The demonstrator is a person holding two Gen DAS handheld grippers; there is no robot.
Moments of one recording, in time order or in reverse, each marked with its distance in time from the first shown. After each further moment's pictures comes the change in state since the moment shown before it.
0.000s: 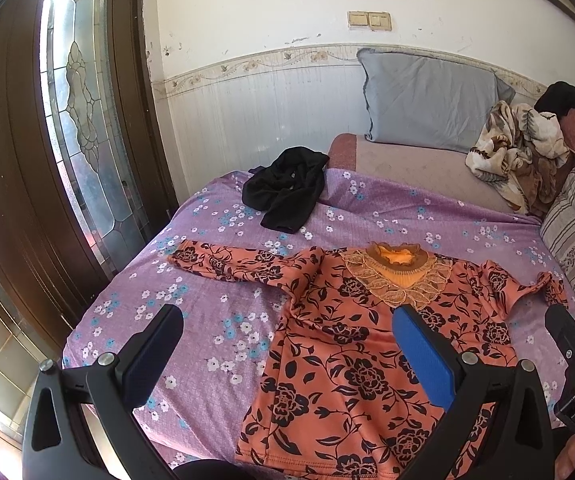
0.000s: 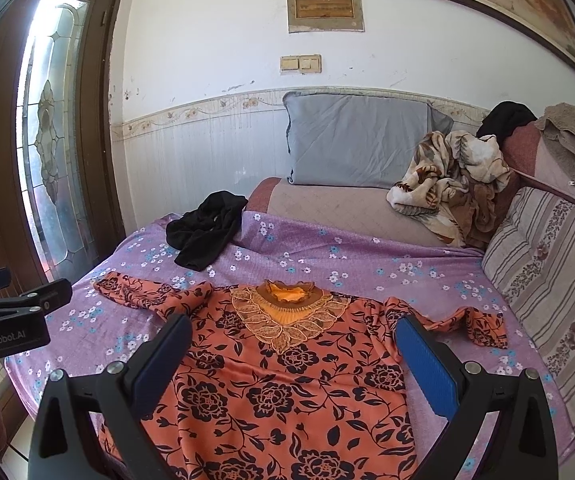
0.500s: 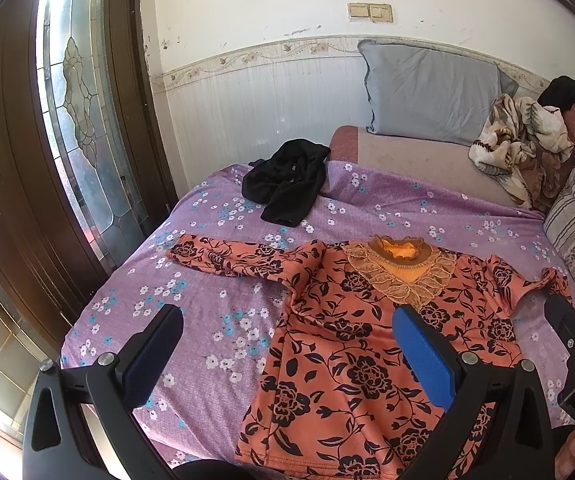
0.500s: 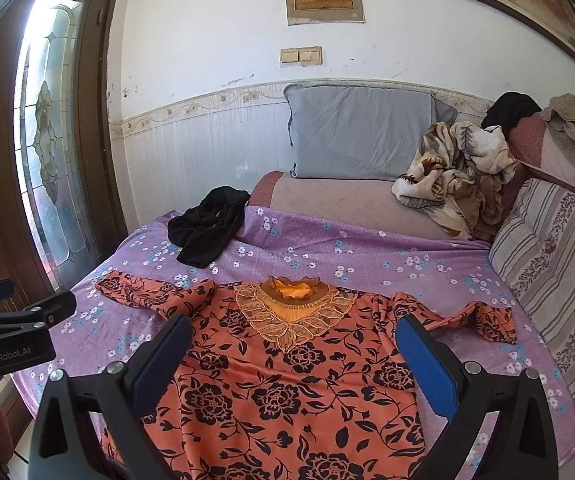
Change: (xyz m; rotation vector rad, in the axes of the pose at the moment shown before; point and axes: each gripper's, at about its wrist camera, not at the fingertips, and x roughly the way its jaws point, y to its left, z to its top) left arm 0.014 0.000 -0.002 0.004 0.024 0.004; right arm 0.015 0.001 0.001 0.020 0.018 0.019
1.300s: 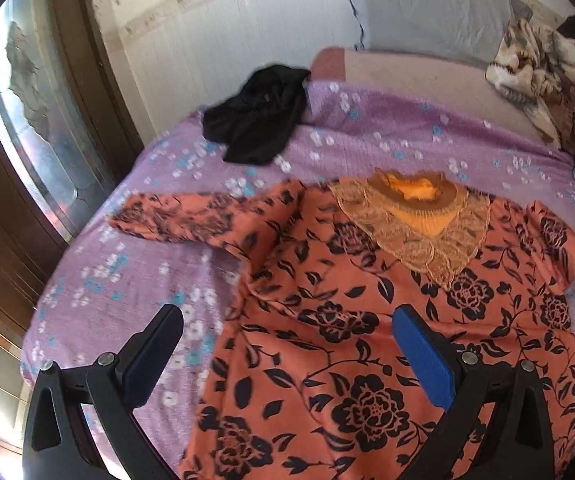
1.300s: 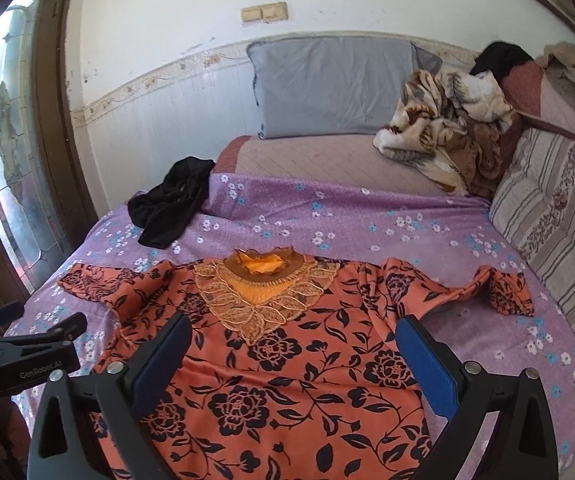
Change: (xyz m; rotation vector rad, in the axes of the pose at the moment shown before) left arm 0.194 -0.070 -0.026 0.085 0.261 -0.010; right arm 0.122 -0.076 -0.034 0.128 0.145 -0.066
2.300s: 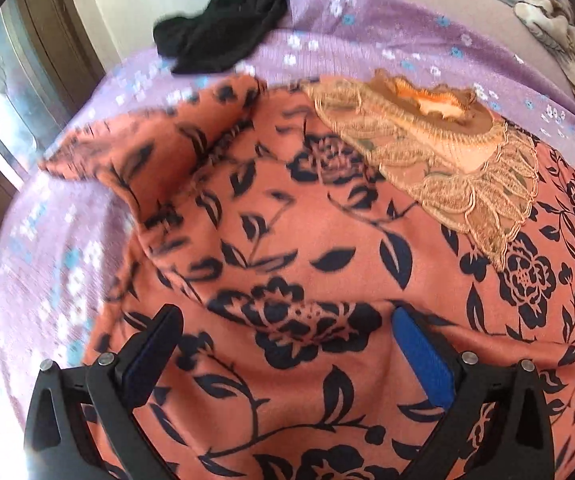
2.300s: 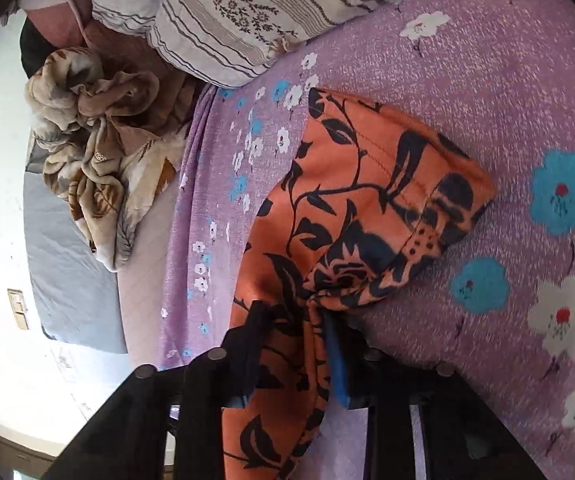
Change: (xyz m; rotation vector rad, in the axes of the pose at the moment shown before) left arm 0.098 -0.052 -0.015 -0.009 0.135 0.012; right arm 0.188 -0.387 -0.041 1.244 0.047 0.075
